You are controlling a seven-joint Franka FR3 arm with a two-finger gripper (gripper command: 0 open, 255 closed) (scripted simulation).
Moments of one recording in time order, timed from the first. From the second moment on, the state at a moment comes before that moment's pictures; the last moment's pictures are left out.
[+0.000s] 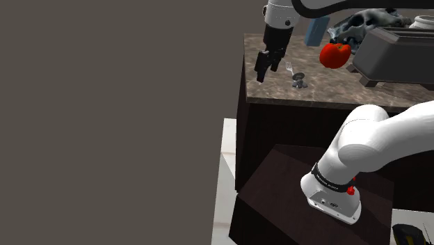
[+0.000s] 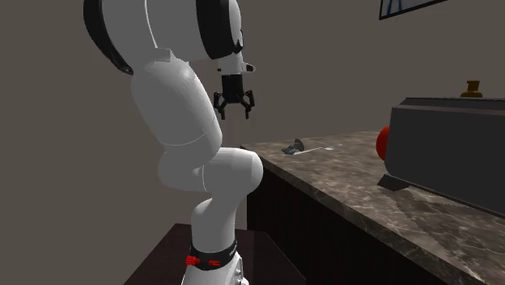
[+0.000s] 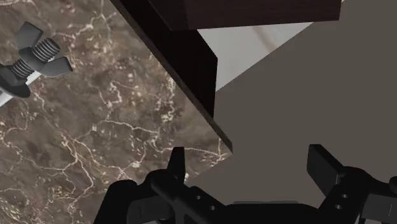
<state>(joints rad) 0.02 -0.76 0.05 -2.39 -0.02 1.68 0.08</state>
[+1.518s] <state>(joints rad) -0.20 -1.09 -0.35 -2.74 -0.36 1.90 -0.27</state>
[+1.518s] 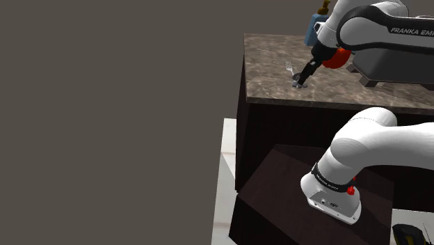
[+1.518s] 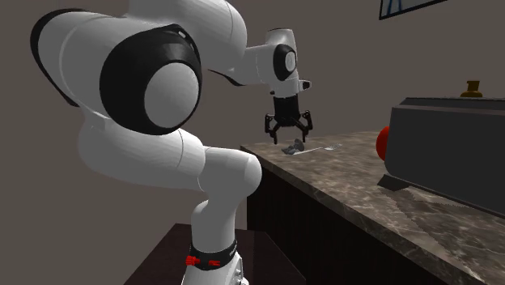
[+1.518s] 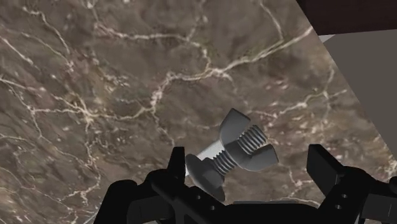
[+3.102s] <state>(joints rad) -0.20 -1.09 -0.34 -2.69 -0.35 1.86 -0.28</state>
